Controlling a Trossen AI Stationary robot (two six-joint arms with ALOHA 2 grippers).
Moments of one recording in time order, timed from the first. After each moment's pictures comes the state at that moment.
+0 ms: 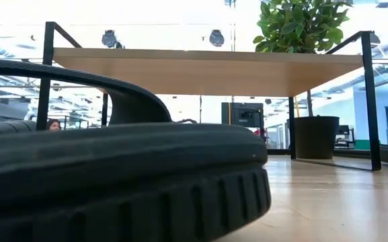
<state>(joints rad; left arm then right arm) -0.75 2.16 1.93 -0.28 -1.42 0.37 1.03 1.18 0.62 0.77 1.29 -0.80</state>
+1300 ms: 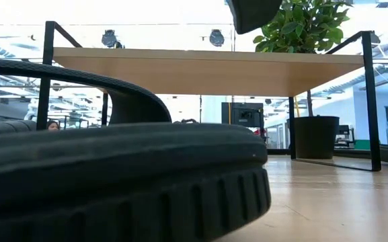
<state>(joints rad) -0.49 2.18 1.93 -0.03 -1.57 0.57 1.10 1.18 0.62 0.80 1.36 -0.83</state>
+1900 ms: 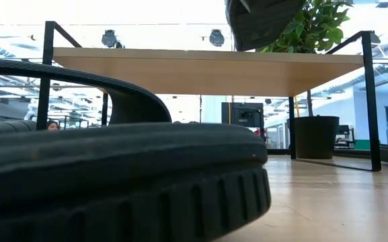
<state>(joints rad) -0.46 2.25 1.93 -0.09 -1.57 0.58 1.10 1.18 0.62 0.80 1.36 -0.82</state>
